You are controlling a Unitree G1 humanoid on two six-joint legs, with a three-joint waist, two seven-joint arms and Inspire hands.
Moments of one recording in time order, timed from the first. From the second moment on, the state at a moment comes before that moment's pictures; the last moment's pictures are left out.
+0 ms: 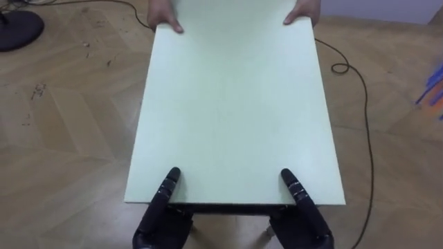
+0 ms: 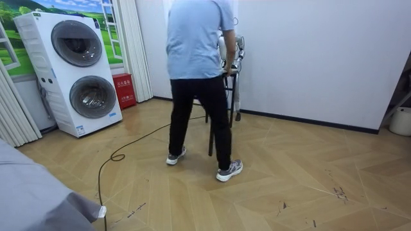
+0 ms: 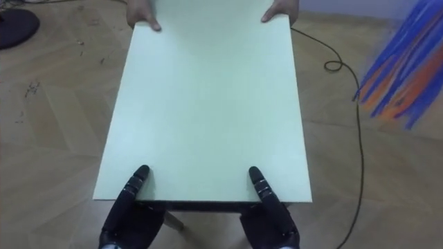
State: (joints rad) left arm 0.38 0.22 -0.36 0.14 -1.47 -0.09 -0.09; right arm 0.33 -0.27 0.37 0.21 1.45 -0.10 0.24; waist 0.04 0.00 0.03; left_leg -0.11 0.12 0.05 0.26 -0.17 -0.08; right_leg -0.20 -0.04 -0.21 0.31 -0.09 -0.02
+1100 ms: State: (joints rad) left arm 0.41 0.22 -0.40 0.13 -1.53 -0.19 -0.11; right arm 0.28 -0.26 0.39 0.21 1.37 -0.12 0.19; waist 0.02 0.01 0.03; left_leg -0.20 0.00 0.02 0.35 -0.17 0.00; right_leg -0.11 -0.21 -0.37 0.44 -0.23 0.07
